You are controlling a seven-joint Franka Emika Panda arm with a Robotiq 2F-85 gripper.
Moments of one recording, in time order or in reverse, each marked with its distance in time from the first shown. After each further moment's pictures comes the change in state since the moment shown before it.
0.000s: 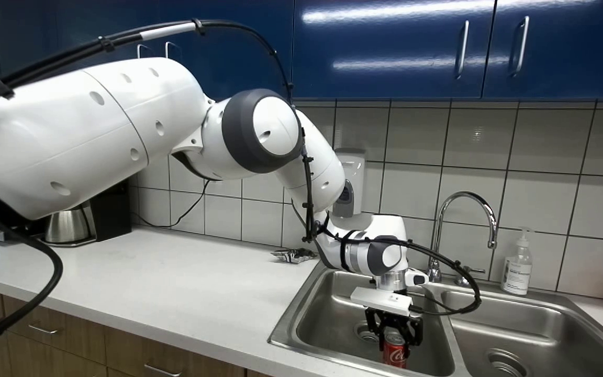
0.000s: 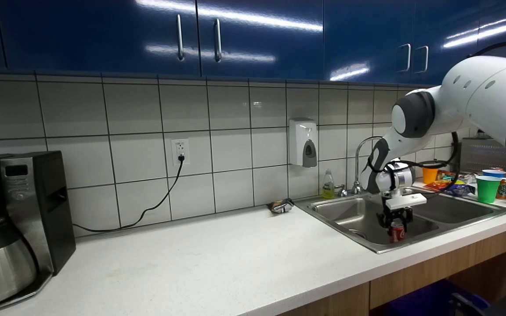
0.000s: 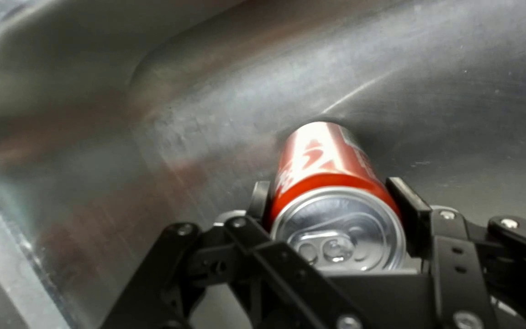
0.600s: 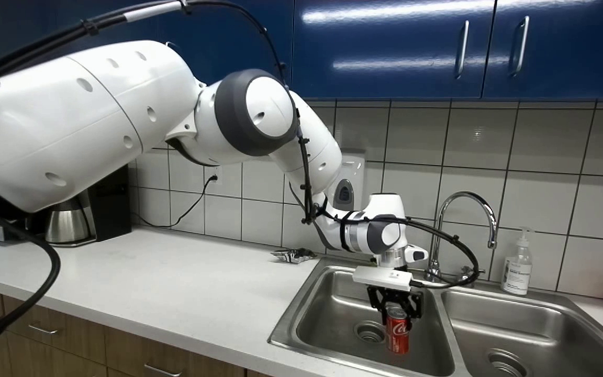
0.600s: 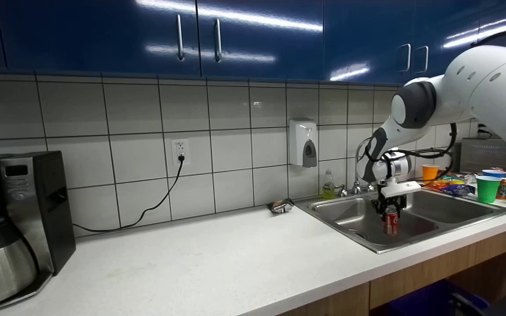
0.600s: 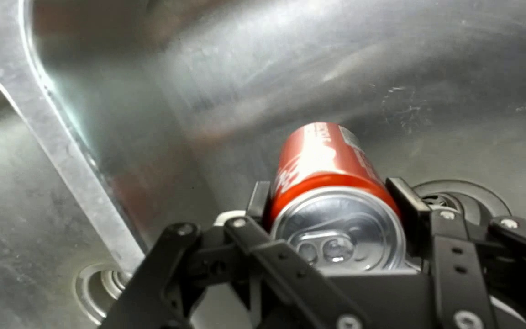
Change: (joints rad) arm 0.016 -0.074 0.000 -0.005 -0.002 0.017 0.000
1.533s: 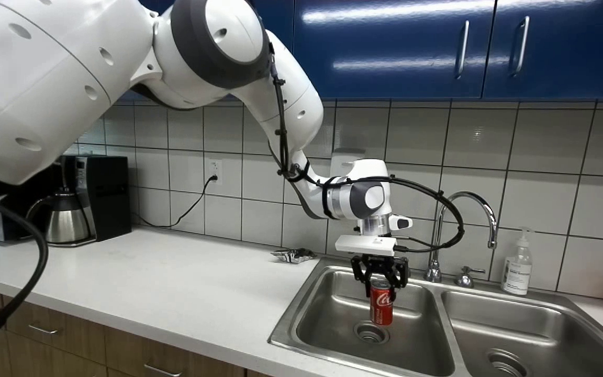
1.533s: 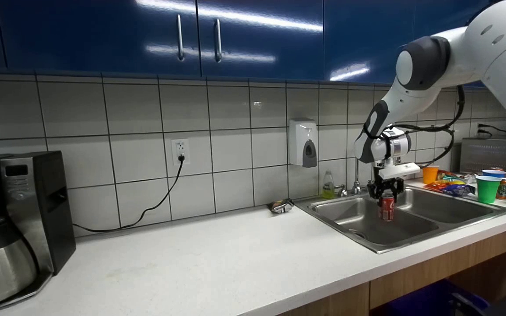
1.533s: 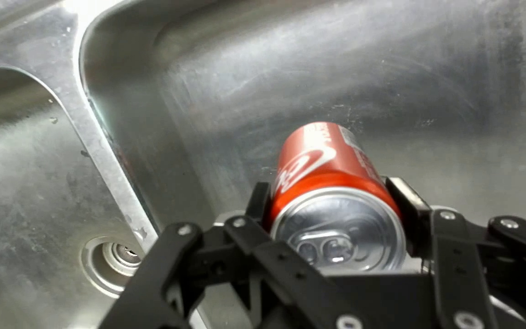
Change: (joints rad) arm 0.061 -0.276 0.000 -0.274 -0.040 0.000 -0.003
